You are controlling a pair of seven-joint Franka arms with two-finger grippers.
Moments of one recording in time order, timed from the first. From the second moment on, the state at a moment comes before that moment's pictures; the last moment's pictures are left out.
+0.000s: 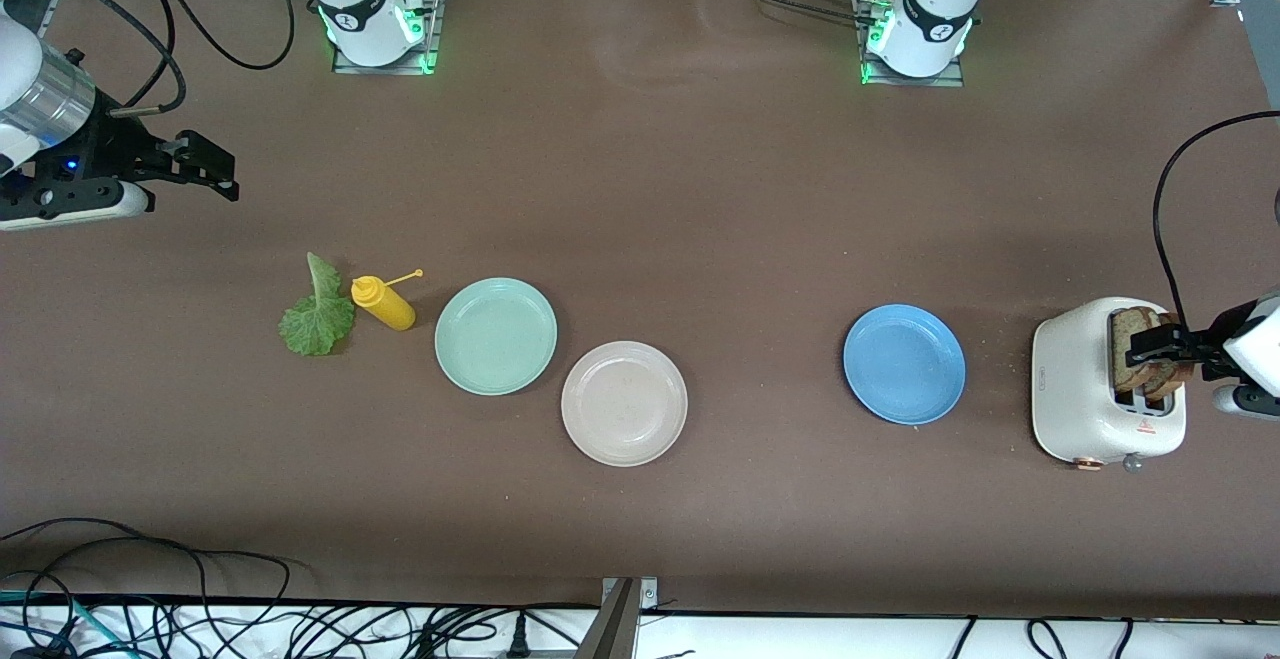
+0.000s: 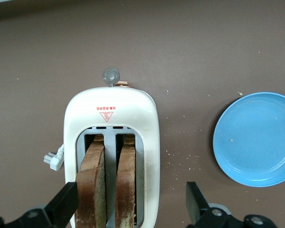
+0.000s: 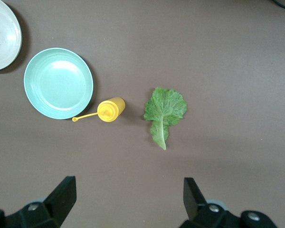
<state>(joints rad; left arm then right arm) 0.37 0.50 -0.21 -1.41 0.13 1.91 0.32 0.07 -0.01 0.00 -1.71 0.02 1.69 -0.08</state>
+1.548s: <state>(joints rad) 0.37 0.54 -0.20 -1.42 0.20 1.81 0.36 0.07 -0.01 0.00 -1.71 0.02 1.69 -0.04</state>
